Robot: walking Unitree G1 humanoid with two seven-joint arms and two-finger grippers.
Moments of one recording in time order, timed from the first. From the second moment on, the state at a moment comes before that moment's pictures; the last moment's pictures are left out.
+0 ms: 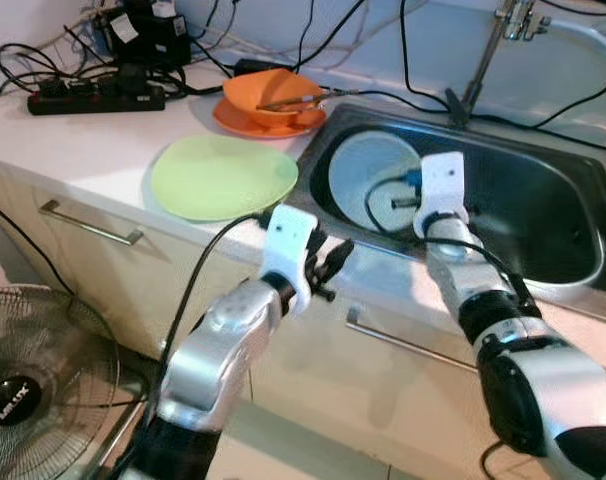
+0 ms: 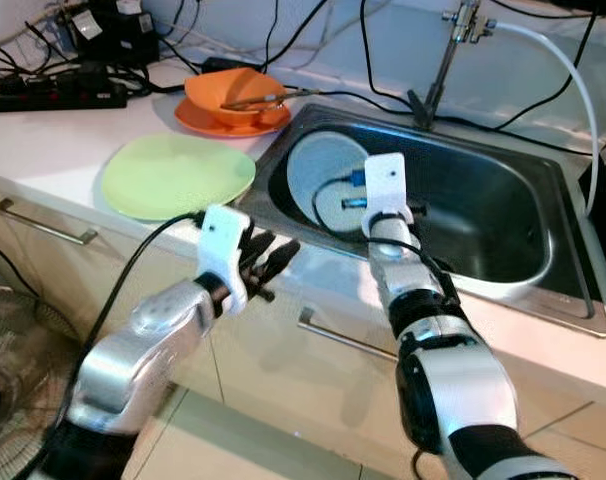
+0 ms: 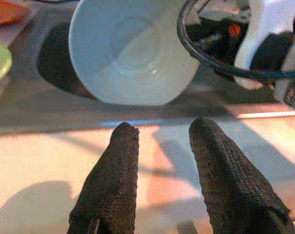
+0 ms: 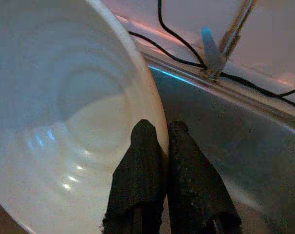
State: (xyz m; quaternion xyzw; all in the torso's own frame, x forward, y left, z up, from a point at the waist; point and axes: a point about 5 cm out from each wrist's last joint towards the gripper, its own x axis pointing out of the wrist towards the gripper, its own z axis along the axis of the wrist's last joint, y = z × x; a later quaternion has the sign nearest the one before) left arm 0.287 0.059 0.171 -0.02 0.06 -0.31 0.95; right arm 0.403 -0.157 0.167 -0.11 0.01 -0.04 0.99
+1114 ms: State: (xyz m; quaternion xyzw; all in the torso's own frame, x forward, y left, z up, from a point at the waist) left arm 0.270 0.062 0.176 -0.02 0.08 -0.30 0.95; right arm 0.404 -0.153 0.168 -0.13 0.00 -0.03 0.99
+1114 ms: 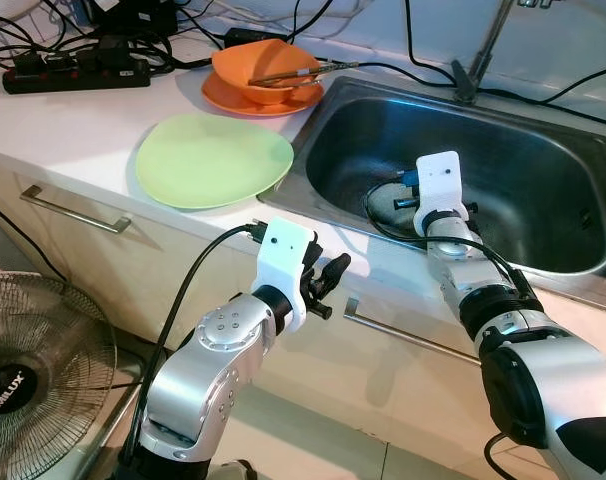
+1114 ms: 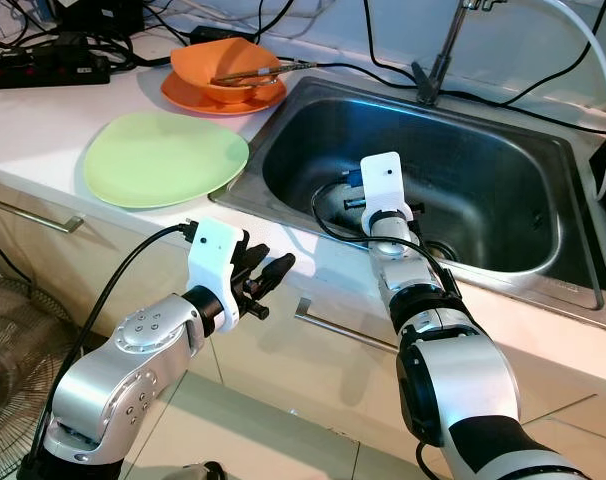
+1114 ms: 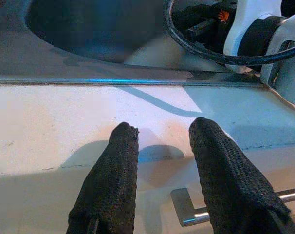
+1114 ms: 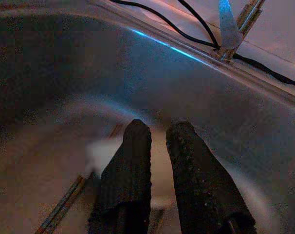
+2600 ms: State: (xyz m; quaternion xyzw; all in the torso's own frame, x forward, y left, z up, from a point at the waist) left arm 0.308 0.094 0.167 0.03 -0.08 -0.18 0.98; right arm 0.330 -0.135 0.145 0.04 -0.12 0.07 0.99
